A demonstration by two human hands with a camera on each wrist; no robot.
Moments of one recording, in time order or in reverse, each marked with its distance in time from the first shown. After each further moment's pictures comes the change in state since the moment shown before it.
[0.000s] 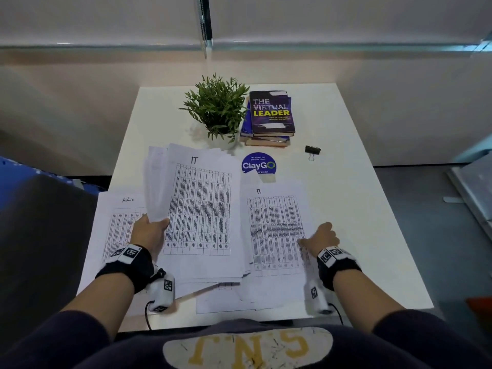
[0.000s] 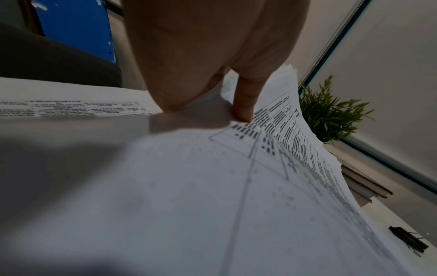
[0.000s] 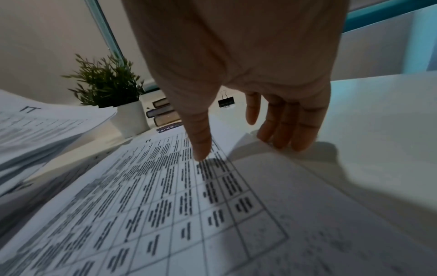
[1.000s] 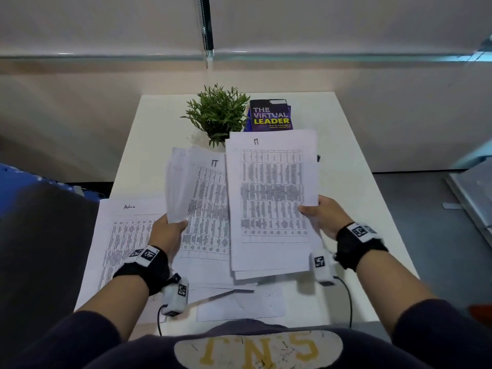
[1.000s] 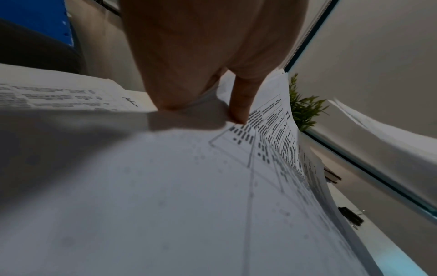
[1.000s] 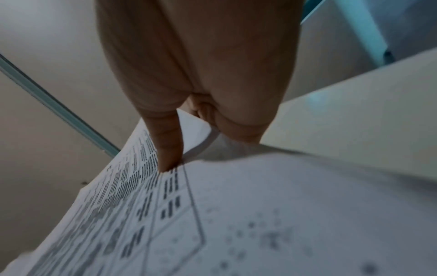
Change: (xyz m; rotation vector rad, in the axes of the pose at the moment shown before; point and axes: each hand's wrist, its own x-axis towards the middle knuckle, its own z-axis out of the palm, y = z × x) left_hand -0.028 0.021 0.032 0.045 -0.097 0.035; right_hand -0.017 -0.052 -0.084 0.770 -0.328 -0.341
